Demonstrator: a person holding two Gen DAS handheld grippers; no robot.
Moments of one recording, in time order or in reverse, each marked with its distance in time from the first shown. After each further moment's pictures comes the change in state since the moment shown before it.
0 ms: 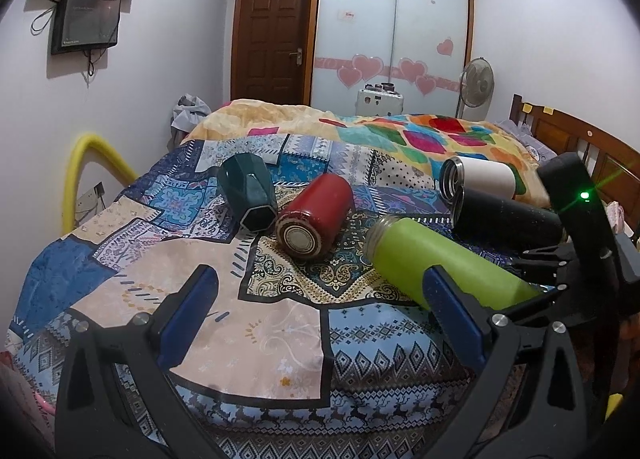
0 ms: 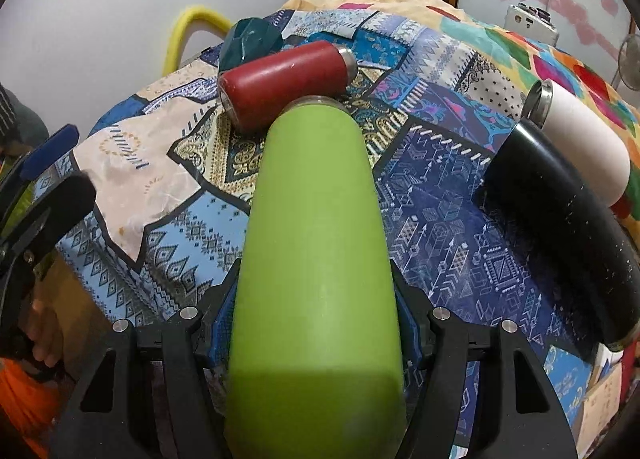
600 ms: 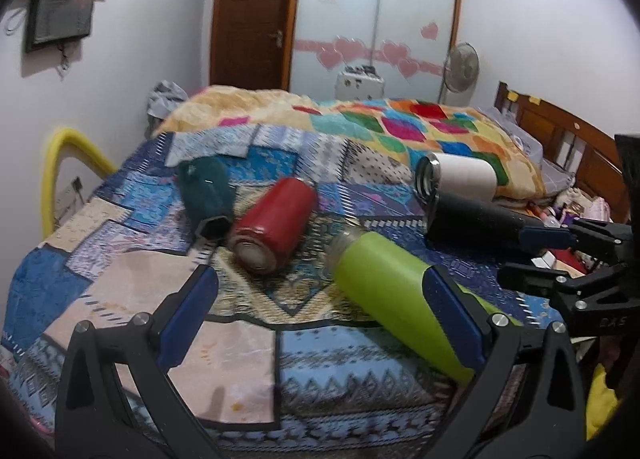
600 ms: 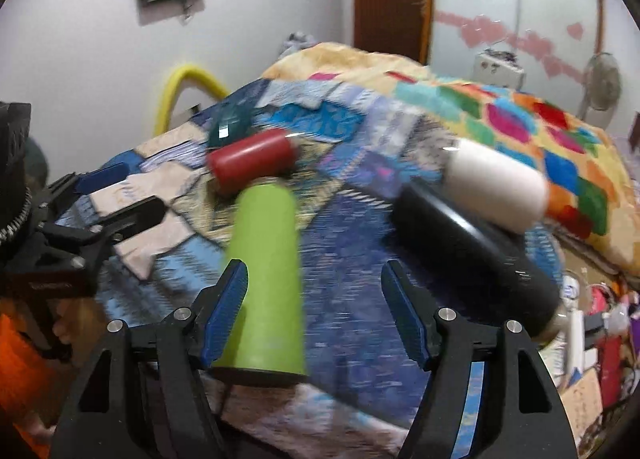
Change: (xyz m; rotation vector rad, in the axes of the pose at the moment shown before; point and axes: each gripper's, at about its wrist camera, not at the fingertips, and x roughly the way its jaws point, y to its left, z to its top) left arm 0.024 -0.032 0.034 0.018 0.099 -0.081; right arm -0.080 -0.043 -0.017 0.030 -0.215 -0.118
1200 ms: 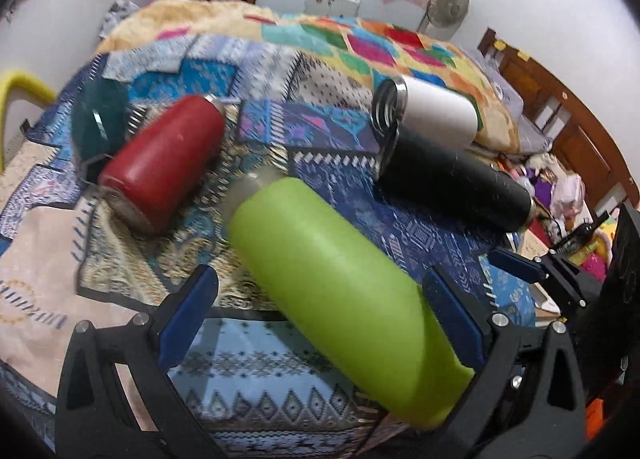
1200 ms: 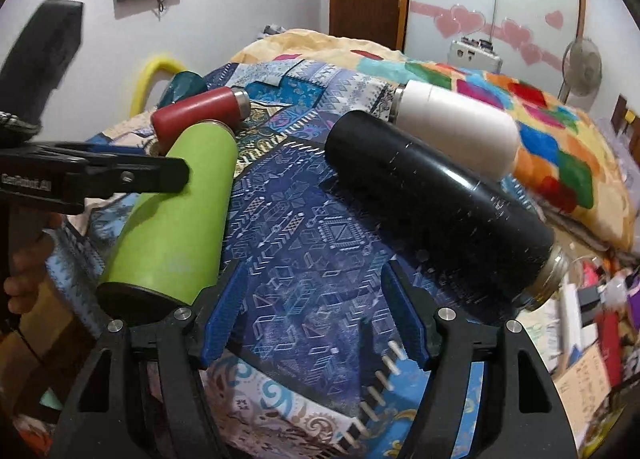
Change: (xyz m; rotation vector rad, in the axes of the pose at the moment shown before) left arm 0.076 -0.044 0.005 -0.057 0.335 -0.155; right arm 0.022 -0.031 -0.044 0.032 0.009 0.009
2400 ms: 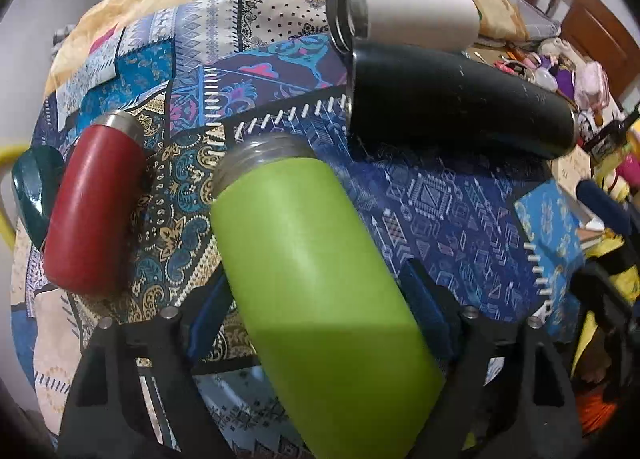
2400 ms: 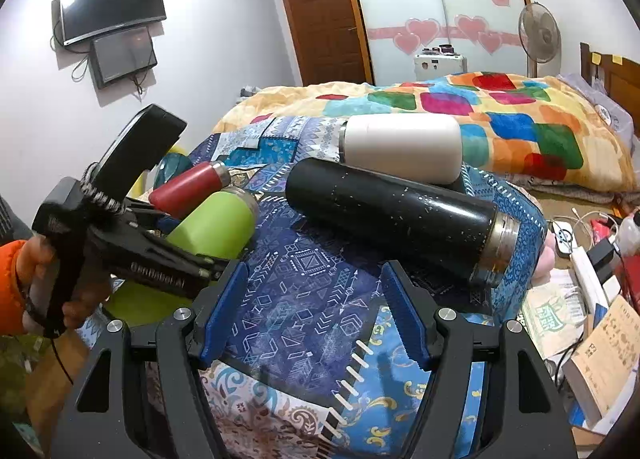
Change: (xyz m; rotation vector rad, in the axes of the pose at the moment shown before) left arm 0.068 -0.044 0.036 0.261 0.287 0.116; right arm -0.034 -0.038 -0.011 0.207 -0.191 0.021
